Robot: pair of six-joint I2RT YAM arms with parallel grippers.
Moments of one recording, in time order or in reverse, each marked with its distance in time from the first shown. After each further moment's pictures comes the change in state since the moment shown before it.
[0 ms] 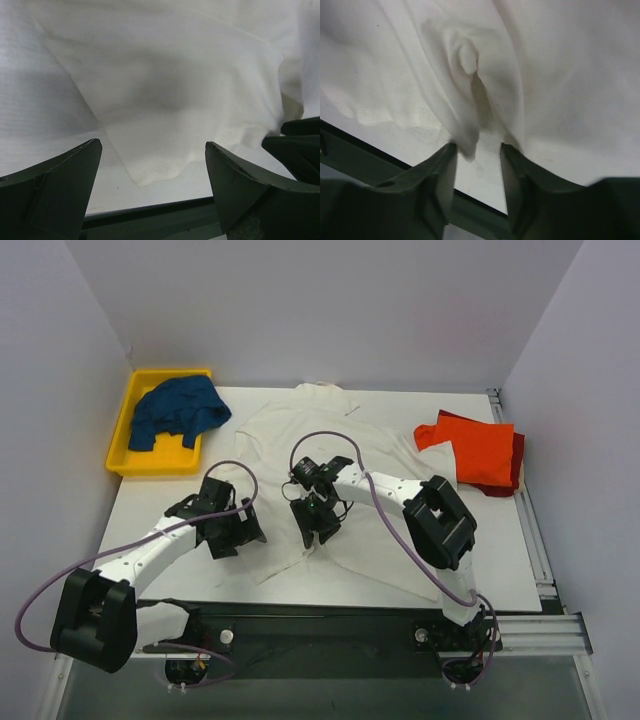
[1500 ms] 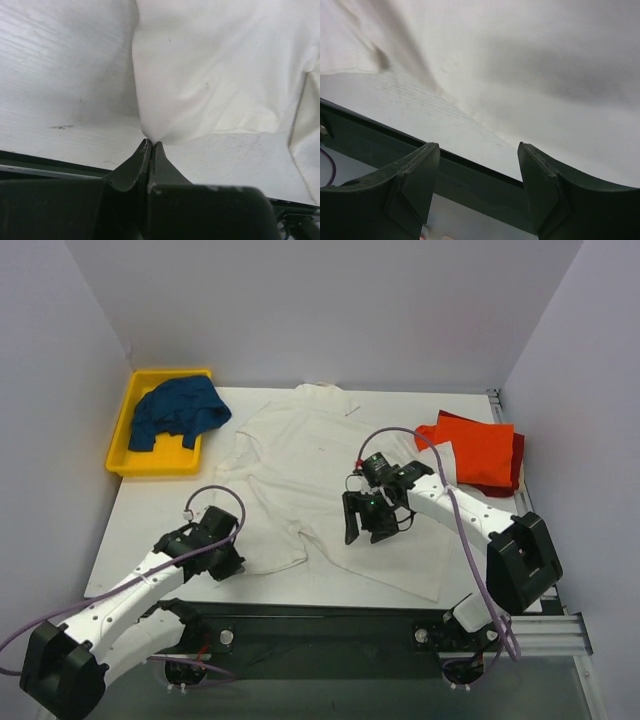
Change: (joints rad) left arm -0.243 -0.296 -0.128 -0.224 -0.241 -0.359; right arm -0.215 -0.479 -0.391 0.011 -0.014 0.036
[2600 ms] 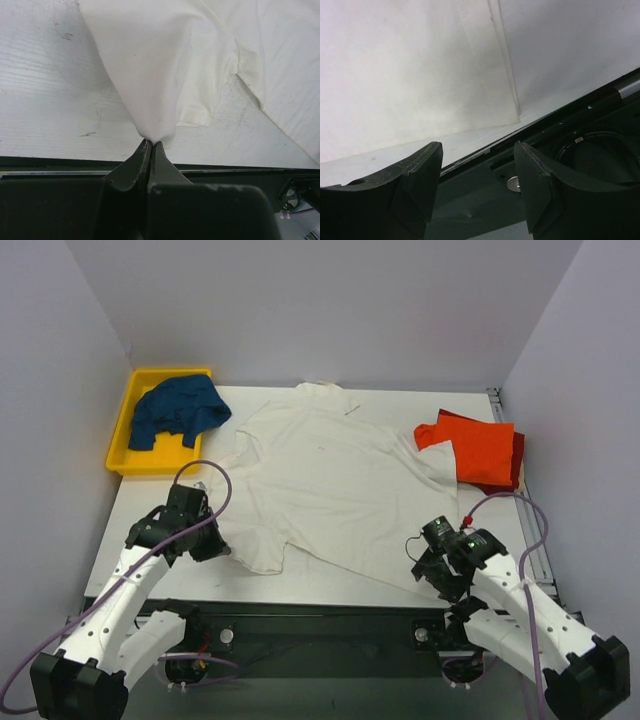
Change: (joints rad) left arm 0.292 -0.079 0.177 -0.140 0.167 0.416; right arm -0.123 -0.676 -0.552 -0.316 0.419 0.681
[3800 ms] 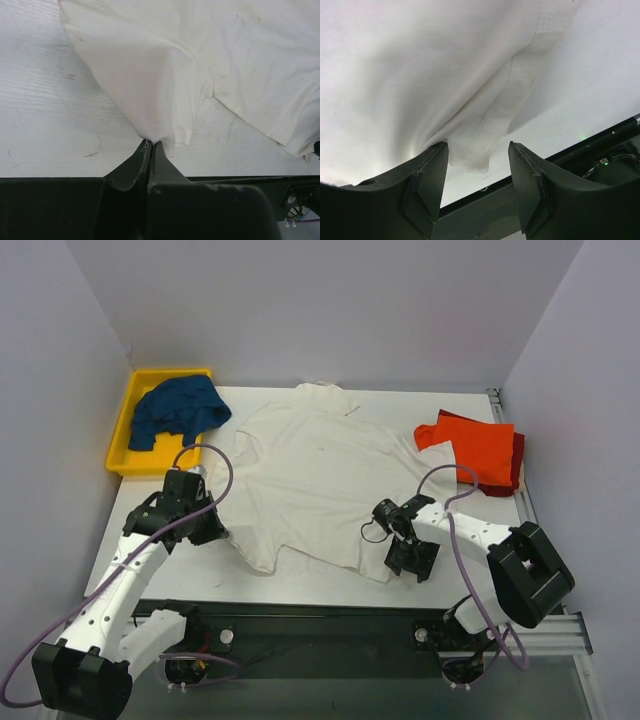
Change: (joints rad) left arm 0.032 0.078 0.107 0.040 -0.001 0.086; right arm 0.141 0.586 0.195 0.150 0.071 -0.037
